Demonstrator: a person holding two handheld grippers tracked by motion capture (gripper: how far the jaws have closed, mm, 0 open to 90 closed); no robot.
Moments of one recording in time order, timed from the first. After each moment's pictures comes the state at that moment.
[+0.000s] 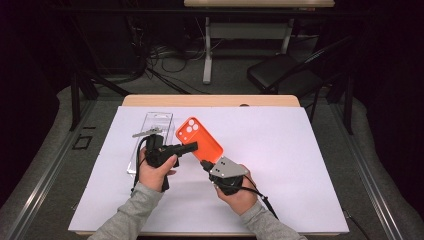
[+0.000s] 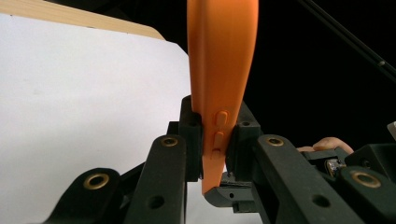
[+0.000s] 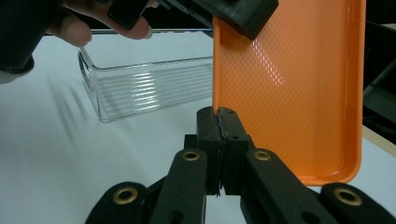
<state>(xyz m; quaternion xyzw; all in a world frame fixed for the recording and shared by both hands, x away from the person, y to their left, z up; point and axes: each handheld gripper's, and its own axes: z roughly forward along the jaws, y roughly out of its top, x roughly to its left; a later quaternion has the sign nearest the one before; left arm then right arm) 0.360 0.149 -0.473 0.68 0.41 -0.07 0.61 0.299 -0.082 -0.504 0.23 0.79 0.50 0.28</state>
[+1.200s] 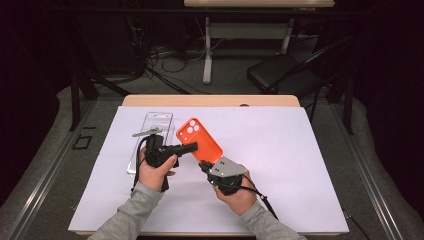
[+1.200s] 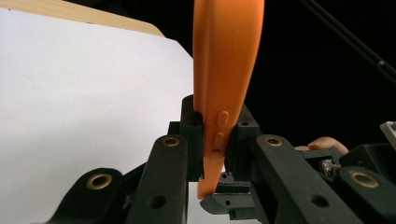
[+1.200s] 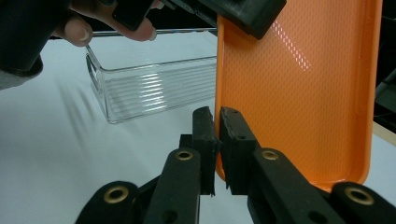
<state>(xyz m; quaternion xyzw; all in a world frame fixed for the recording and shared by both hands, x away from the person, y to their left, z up) 0.360 0.150 -0.474 0.67 0.42 -0.08 0.60 0.300 -0.080 -0.506 0.23 0.79 0.51 0.26</state>
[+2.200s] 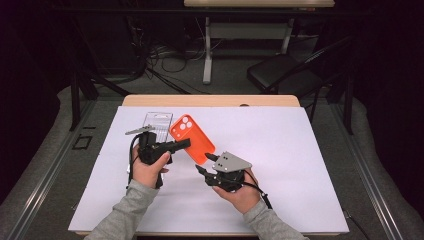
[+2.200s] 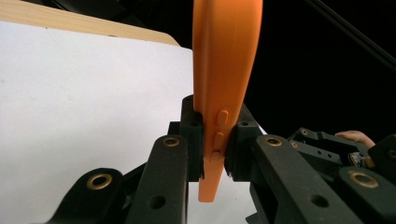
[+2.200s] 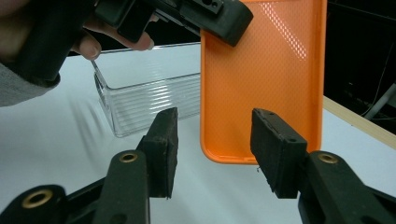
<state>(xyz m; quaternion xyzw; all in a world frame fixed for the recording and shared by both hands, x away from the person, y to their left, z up) 0.366 0.168 -0.470 0.67 0.43 -0.05 0.60 0.304 -0.086 -0.492 0.23 0.78 0.52 0.24</state>
